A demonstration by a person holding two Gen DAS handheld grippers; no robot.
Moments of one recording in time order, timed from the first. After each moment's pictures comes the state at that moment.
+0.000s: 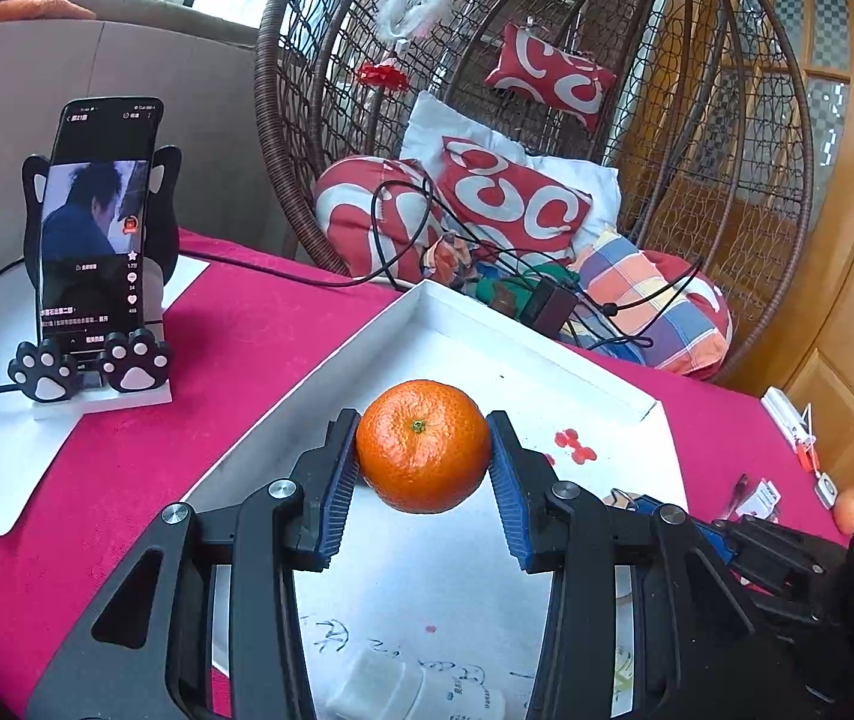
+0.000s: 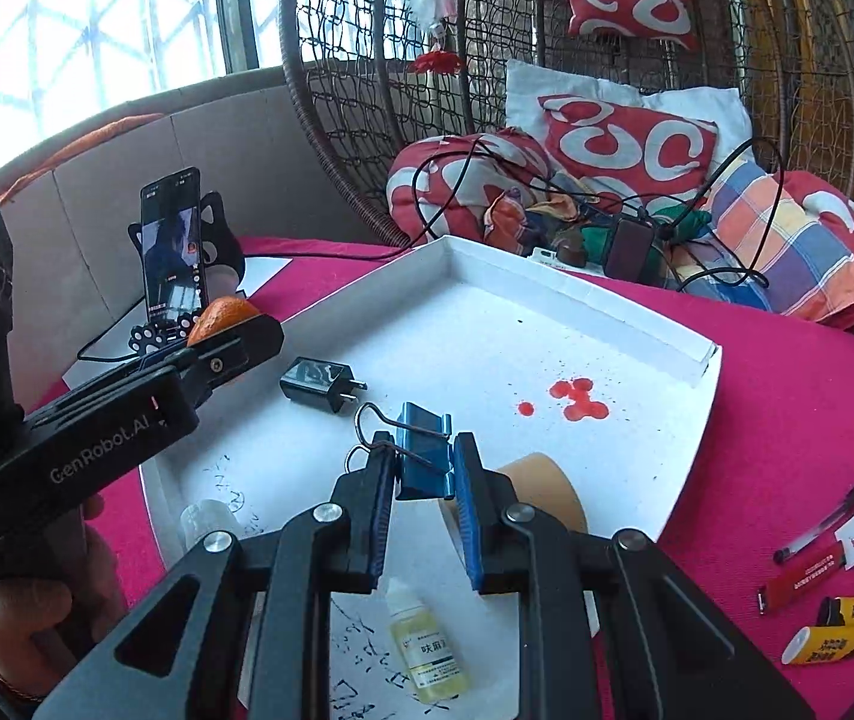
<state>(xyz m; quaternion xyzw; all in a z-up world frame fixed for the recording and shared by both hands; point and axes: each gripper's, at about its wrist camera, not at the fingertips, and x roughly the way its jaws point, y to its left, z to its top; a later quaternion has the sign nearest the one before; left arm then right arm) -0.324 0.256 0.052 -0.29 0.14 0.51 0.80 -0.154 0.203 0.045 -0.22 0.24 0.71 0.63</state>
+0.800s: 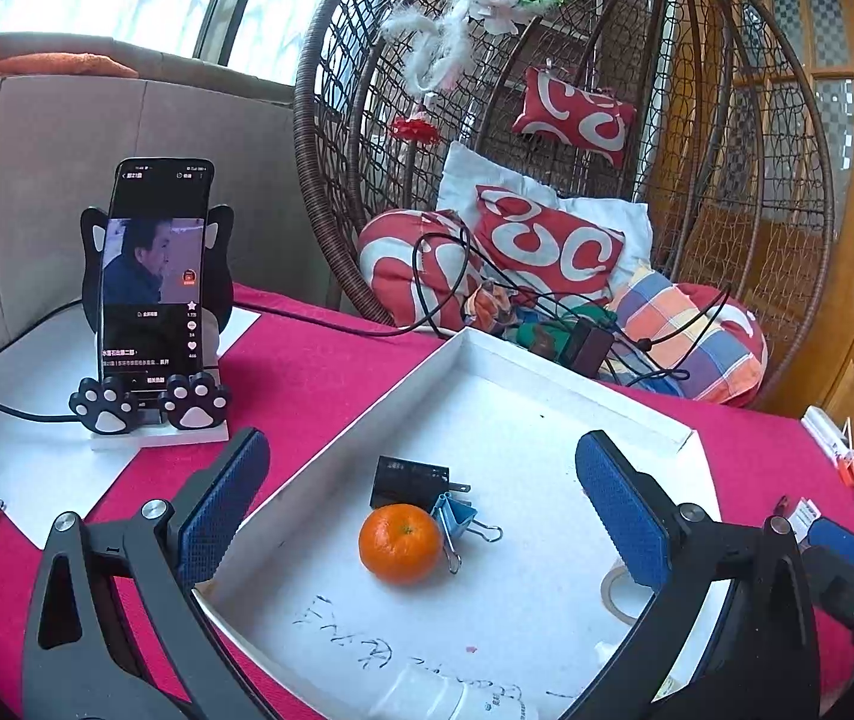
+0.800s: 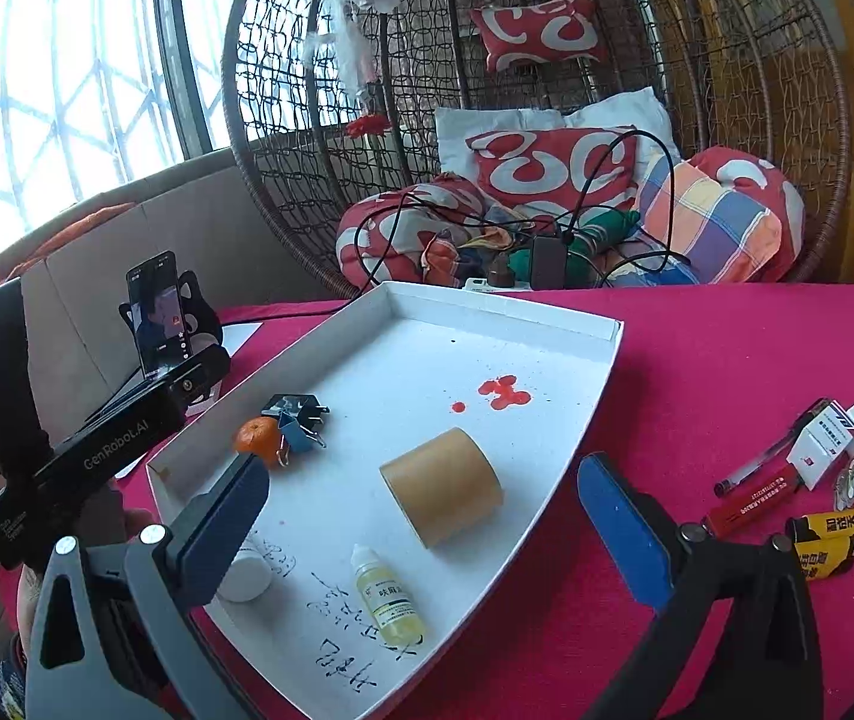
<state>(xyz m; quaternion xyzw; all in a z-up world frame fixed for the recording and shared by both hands) -0.330 0.241 0.057 -0.23 0.11 0.56 0.79 -0.116 0.149 0.063 -0.11 0.25 0.68 0.68</state>
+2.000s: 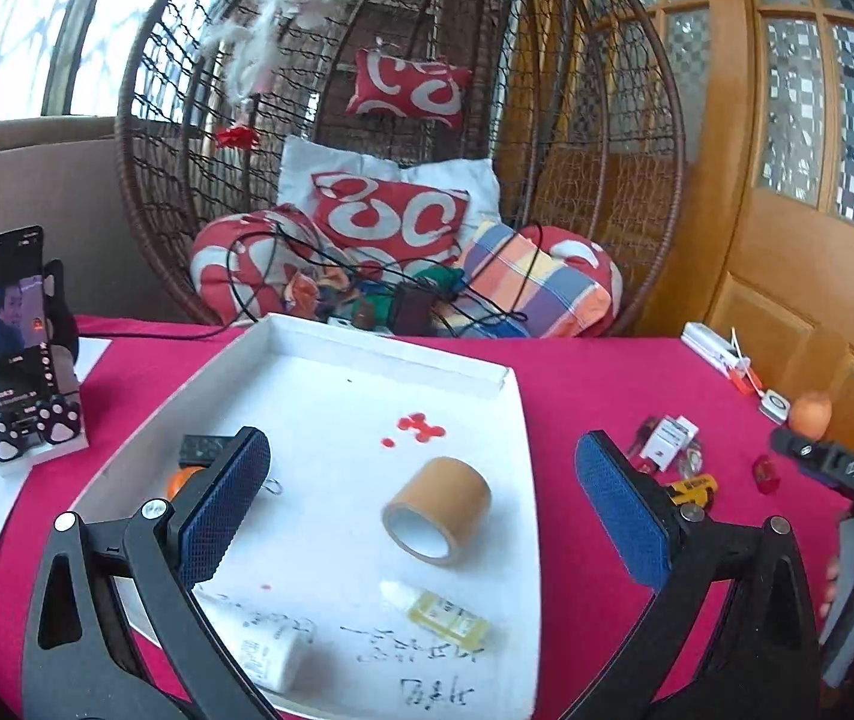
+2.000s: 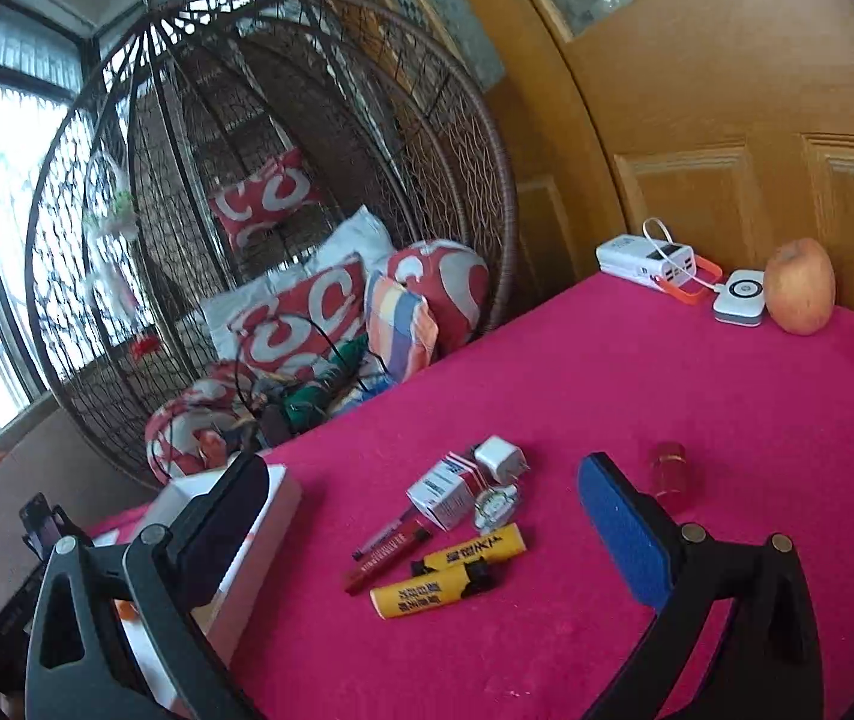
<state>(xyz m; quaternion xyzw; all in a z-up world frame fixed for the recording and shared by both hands) -0.247 0.170 0.087 -0.18 0.16 0.43 0.87 0.045 0.039 0.070 0.01 0.28 0.50 0.82</state>
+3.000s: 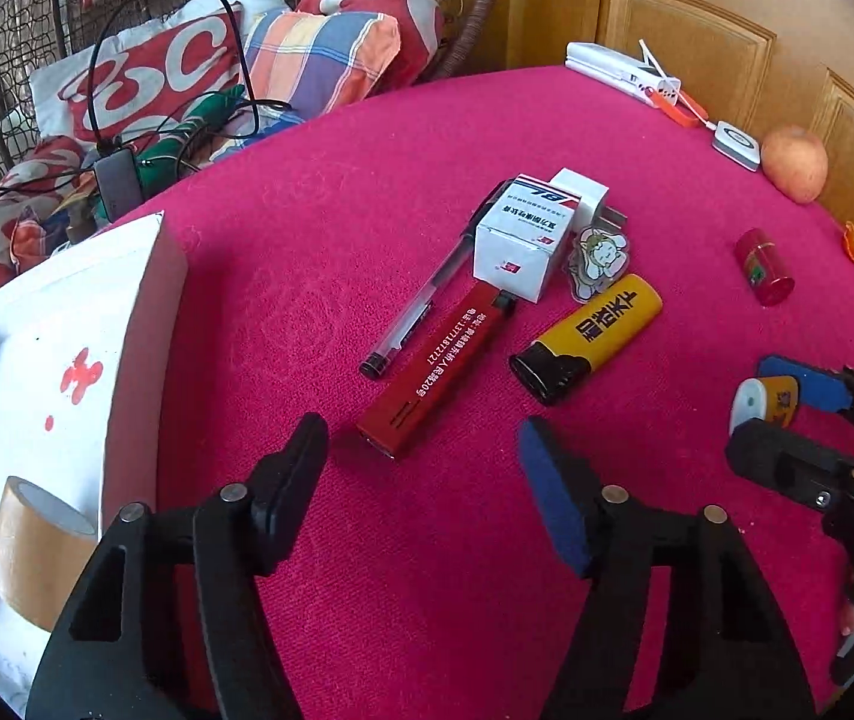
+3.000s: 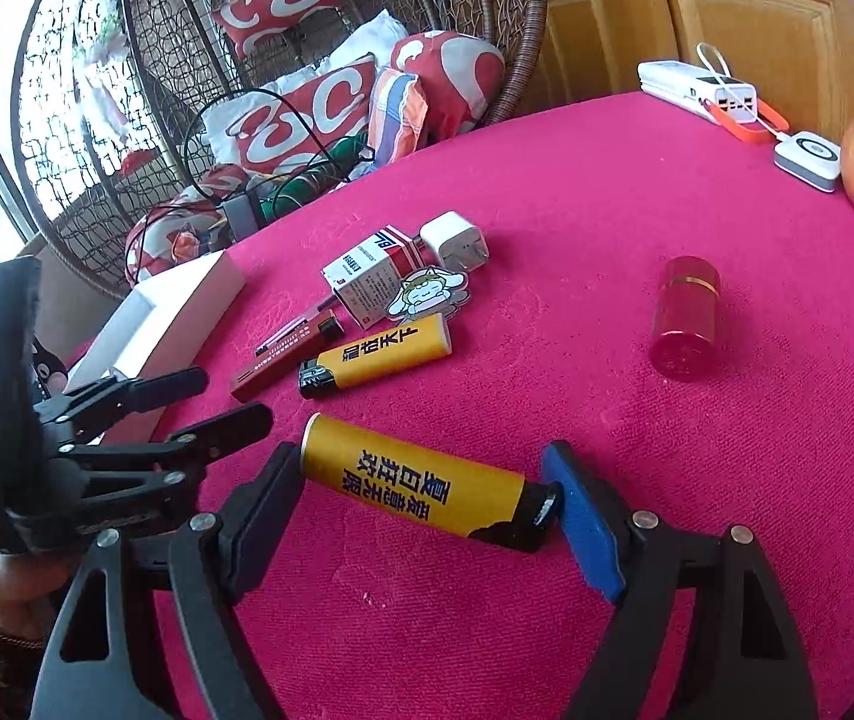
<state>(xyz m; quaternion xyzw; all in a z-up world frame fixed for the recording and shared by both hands) -0.018 0.165 0.008 -0.13 0.43 0.28 0.85 0.082 0.025 0.006 -0.07 0.39 0.56 0.73</state>
